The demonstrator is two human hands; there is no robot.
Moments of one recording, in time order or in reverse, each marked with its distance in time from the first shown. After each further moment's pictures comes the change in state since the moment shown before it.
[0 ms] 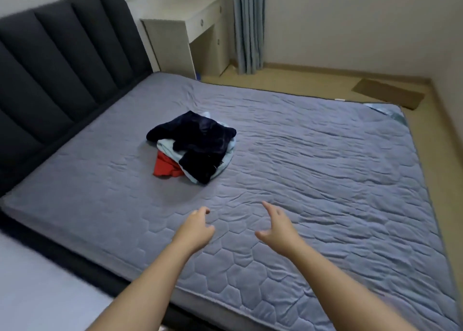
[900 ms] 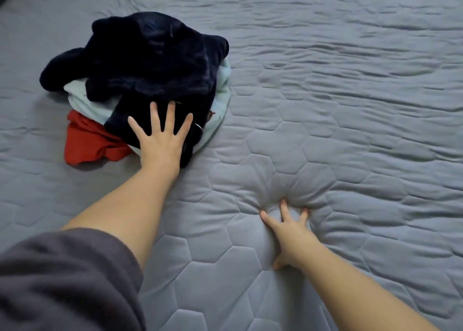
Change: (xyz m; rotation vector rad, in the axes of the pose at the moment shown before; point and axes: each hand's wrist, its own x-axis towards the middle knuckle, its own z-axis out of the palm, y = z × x) left_hand 0.495 -0.123 0.093 1.055 0.398 0.171; right_hand 0.358 0.155 0.238 -0.442 -0.381 0.274
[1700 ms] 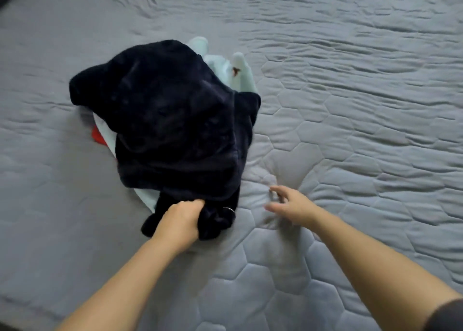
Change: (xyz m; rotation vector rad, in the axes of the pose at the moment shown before) left_hand -0.199 0.010 0.013 -0.716 -0.325 0.249; right_hand -0.054 0.009 -0.012 0.679 0.137 -0.110
